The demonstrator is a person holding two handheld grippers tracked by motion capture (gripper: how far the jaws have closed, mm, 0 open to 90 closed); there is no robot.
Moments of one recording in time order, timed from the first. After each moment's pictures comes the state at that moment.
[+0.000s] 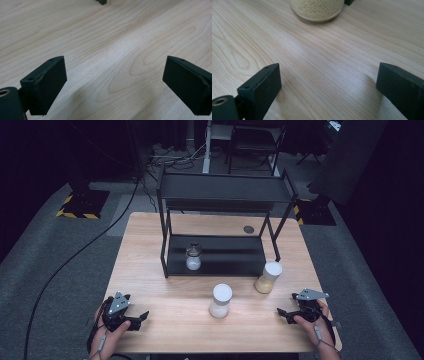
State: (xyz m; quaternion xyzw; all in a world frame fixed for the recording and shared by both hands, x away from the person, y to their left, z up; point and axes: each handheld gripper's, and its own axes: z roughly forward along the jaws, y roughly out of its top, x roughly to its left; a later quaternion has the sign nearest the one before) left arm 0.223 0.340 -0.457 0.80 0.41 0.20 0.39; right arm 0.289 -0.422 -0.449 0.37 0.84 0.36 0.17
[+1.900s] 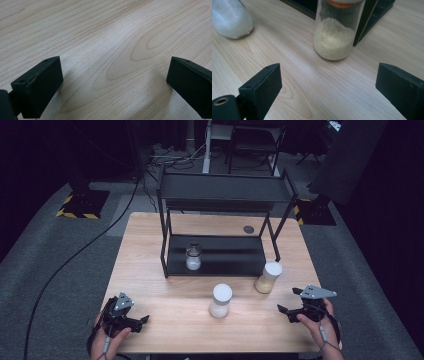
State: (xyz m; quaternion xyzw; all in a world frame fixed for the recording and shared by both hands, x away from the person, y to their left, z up) left arm 0.238 0.330 -0.448 0.83 0.42 0.16 0.34; right arm 0.268 -0.414 -0.405 0.34 0.83 0.40 0.19
